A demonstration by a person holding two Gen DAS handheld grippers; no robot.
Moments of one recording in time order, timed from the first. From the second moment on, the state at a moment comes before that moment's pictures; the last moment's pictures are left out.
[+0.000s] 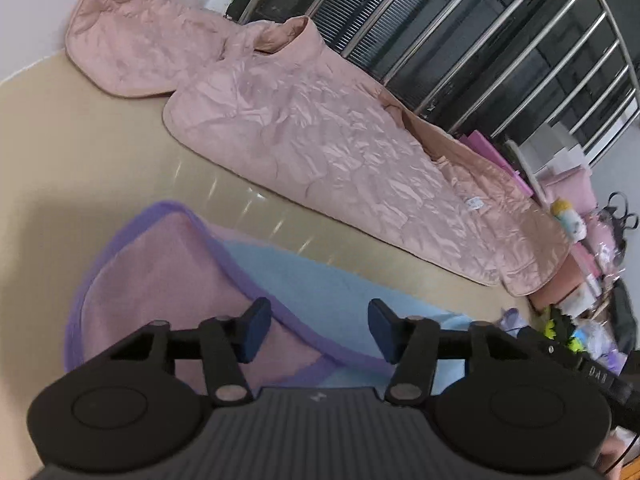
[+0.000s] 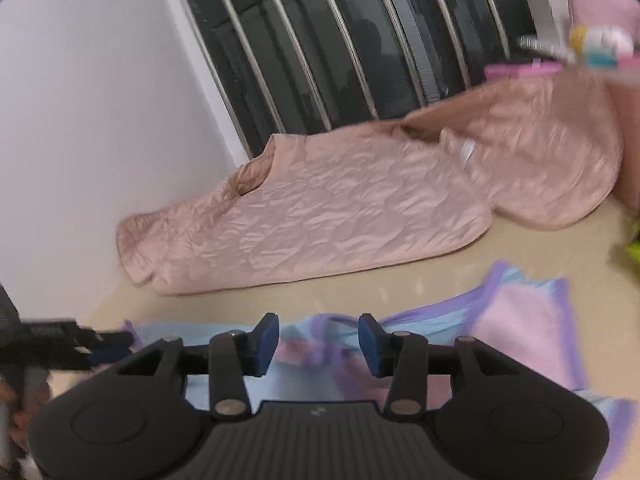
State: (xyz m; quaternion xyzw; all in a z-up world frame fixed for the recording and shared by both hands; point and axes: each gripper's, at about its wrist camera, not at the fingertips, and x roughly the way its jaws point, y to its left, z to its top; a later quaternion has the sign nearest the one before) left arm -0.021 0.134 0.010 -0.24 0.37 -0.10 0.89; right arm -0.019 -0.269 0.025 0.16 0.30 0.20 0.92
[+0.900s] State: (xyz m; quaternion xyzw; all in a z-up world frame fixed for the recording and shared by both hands) left arm -0.058 0.047 0.017 -0.07 0.36 -0.13 0.92; right arm -0.080 -0.302 0.039 0.04 0.23 0.14 0.96
